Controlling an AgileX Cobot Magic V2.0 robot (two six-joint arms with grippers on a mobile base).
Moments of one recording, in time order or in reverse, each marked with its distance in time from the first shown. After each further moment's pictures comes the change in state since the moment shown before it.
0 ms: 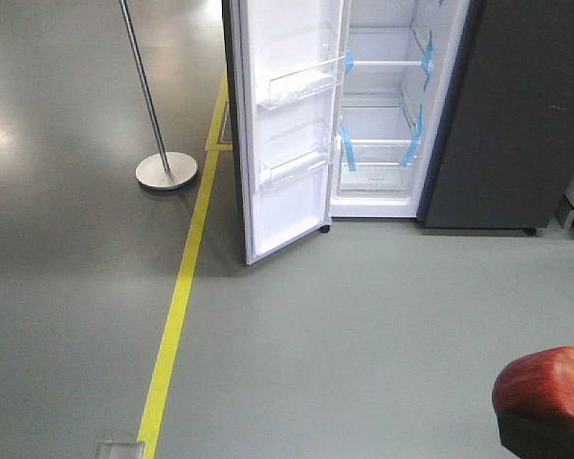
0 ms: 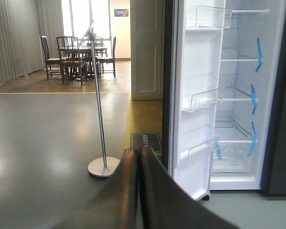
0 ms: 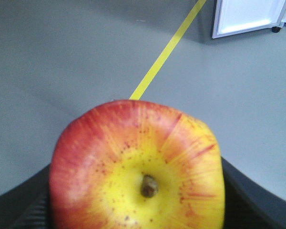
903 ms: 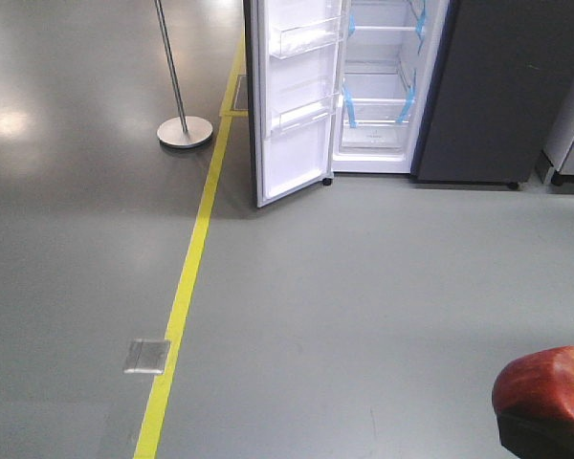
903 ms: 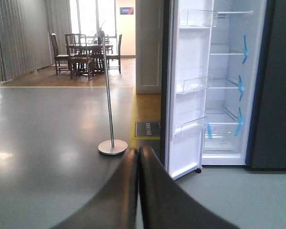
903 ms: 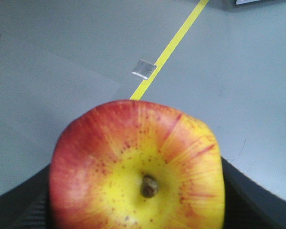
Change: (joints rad) left arm 0.000 0.000 0.000 0.000 0.000 0.000; right arm 0.000 0.000 0.000 0.000 0.000 0.000
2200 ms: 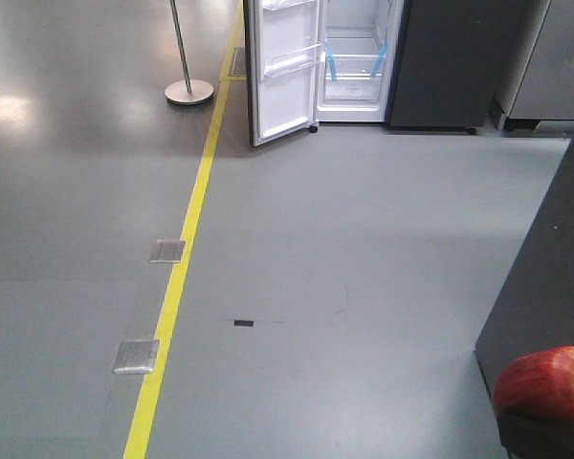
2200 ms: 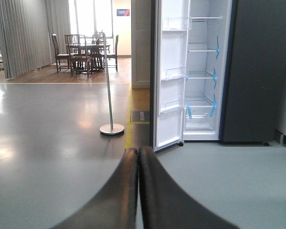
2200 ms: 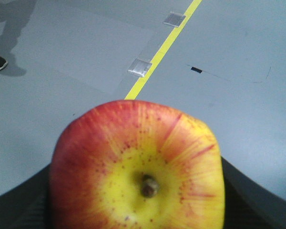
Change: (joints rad) left arm 0.000 0.000 0.000 0.000 0.000 0.000; right arm 0.000 0.000 0.000 0.000 0.000 0.000
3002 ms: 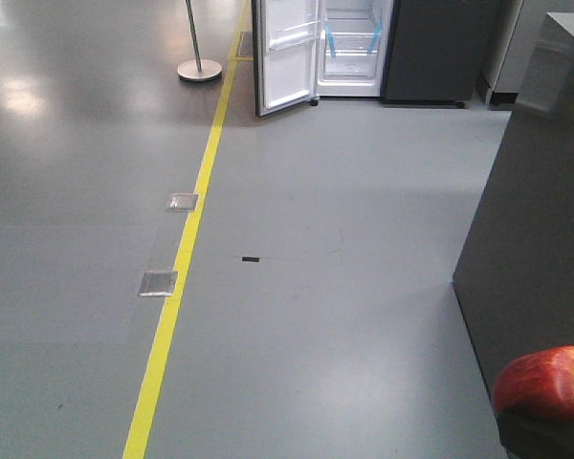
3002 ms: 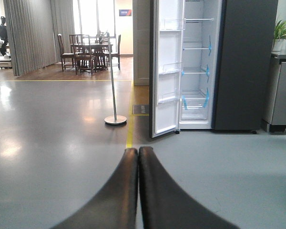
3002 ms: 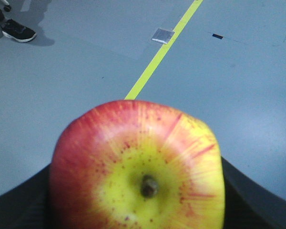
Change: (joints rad) left arm 0.000 0.000 0.000 0.000 0.000 0.000; right arm 0.000 0.000 0.000 0.000 0.000 0.000
